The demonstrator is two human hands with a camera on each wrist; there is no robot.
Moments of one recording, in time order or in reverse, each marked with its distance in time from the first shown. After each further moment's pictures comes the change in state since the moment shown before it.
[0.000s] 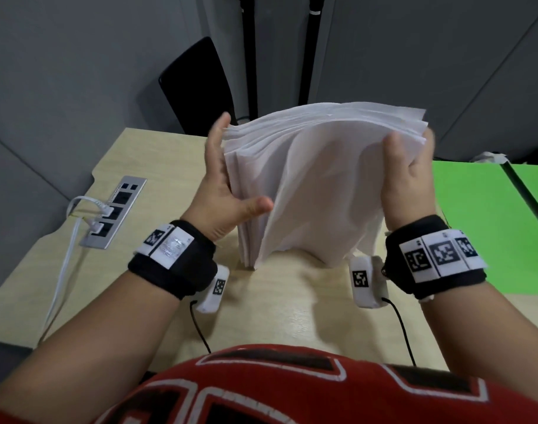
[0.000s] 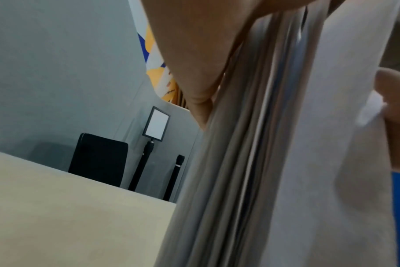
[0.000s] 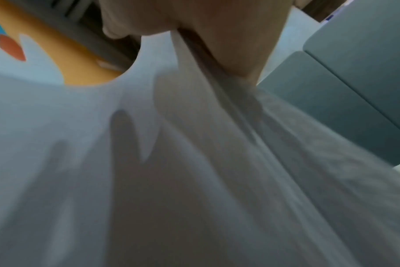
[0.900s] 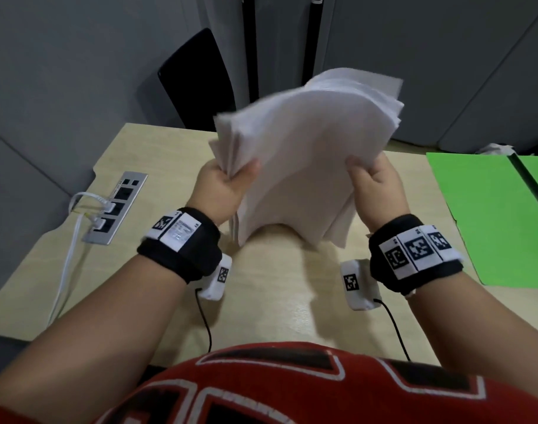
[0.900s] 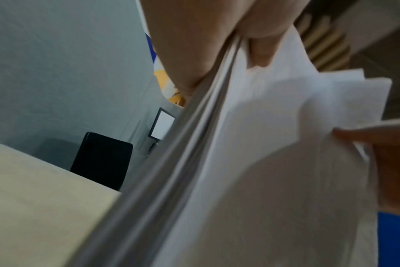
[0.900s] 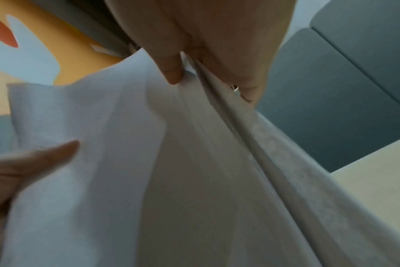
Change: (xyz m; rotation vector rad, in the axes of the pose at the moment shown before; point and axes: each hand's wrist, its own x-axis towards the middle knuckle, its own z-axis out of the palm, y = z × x) left_hand 0.009 0.000 0.002 0.244 0.326 -0.282; right_hand -0.006 0.033 0.021 -0.113 -0.194 0.172
